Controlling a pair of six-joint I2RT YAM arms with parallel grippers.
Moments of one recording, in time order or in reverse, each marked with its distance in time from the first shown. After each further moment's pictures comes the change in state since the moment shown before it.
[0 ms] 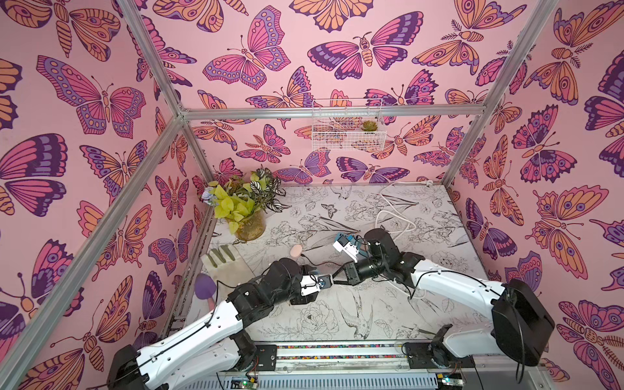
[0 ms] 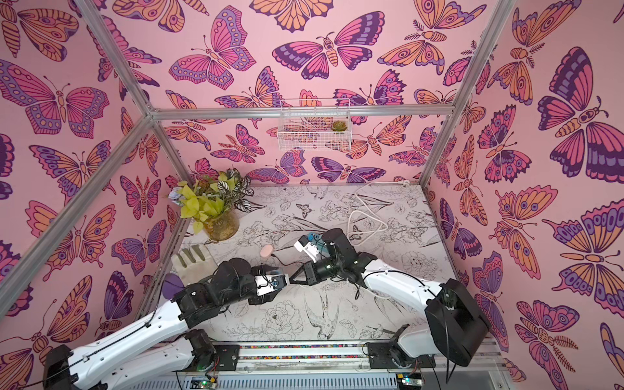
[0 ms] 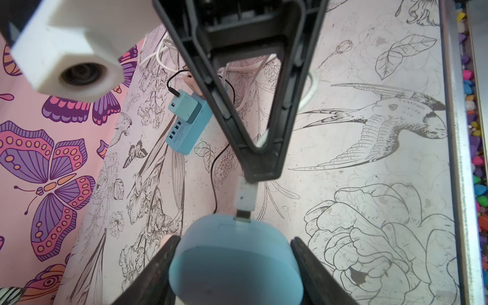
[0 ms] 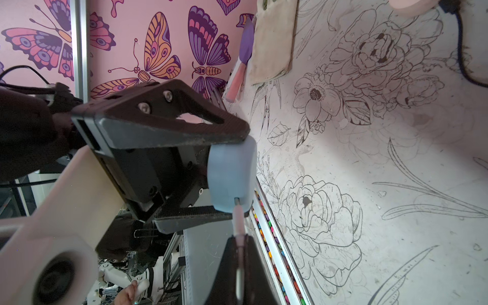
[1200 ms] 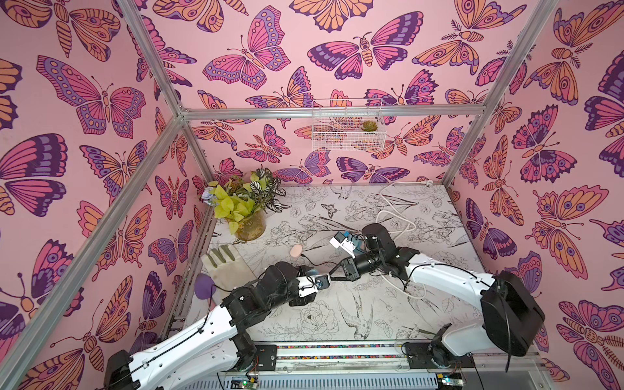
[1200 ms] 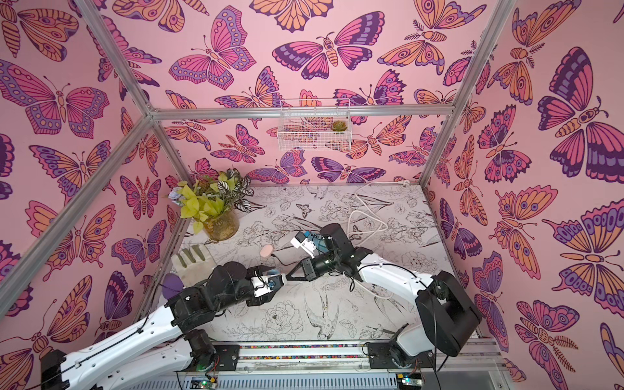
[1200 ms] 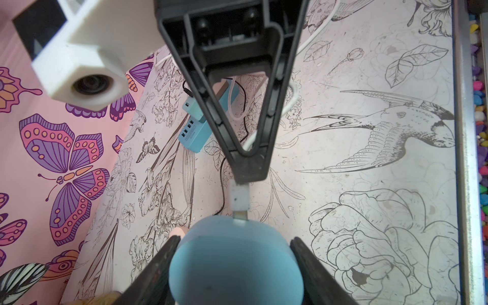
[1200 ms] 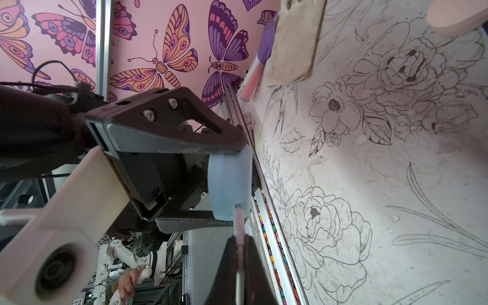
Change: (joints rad) left arm -0.031 -0.066 -0.010 -0.007 -0.057 -0.046; right arm -0.028 0.068 0.032 0.077 -0.112 -0.046
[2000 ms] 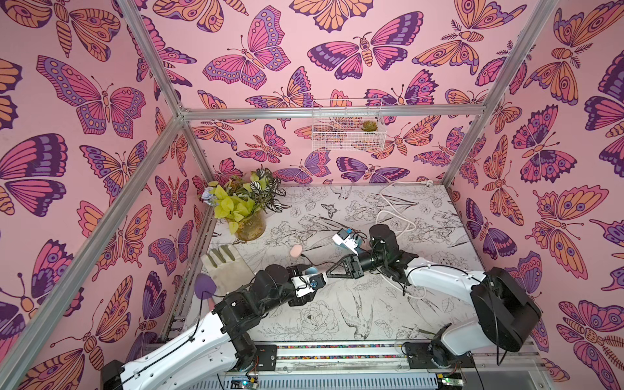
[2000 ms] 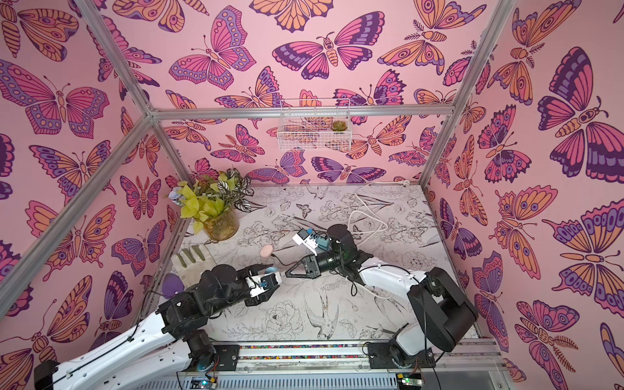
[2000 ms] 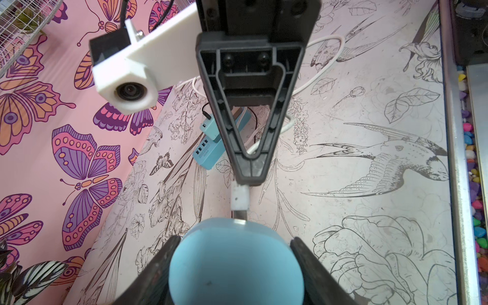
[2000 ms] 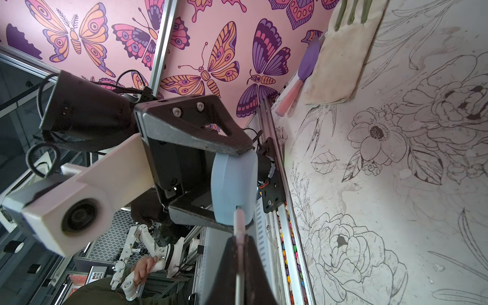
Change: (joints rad) left arm 0.000 -0.088 -0.024 0.055 0.014 -0.042; right arm -0.039 0.038 -0.091 0.378 -0.161 0.148
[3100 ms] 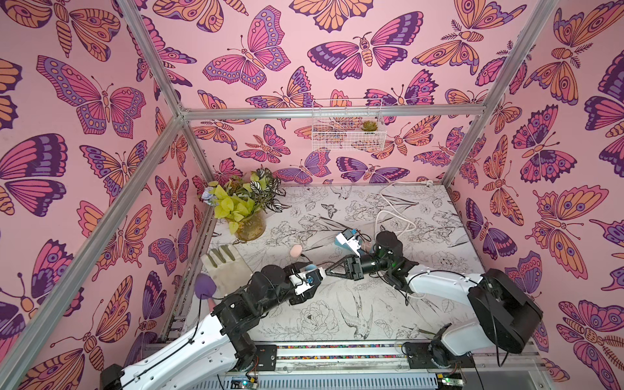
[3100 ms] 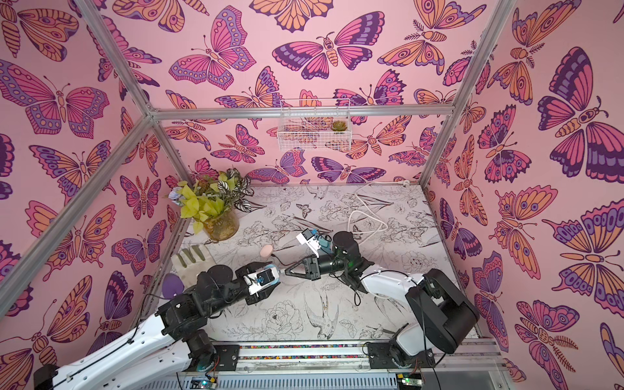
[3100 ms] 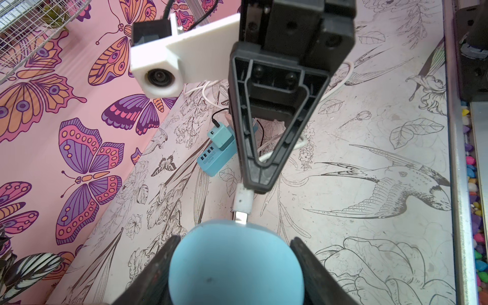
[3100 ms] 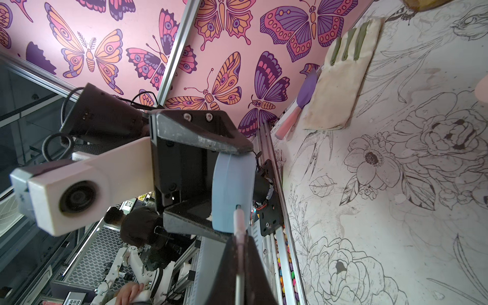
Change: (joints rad) left arm 0.026 -0.026 -0.030 0.073 0.022 -0.077; right arm 0.018 -0.011 -0.116 0.314 0.094 0.140
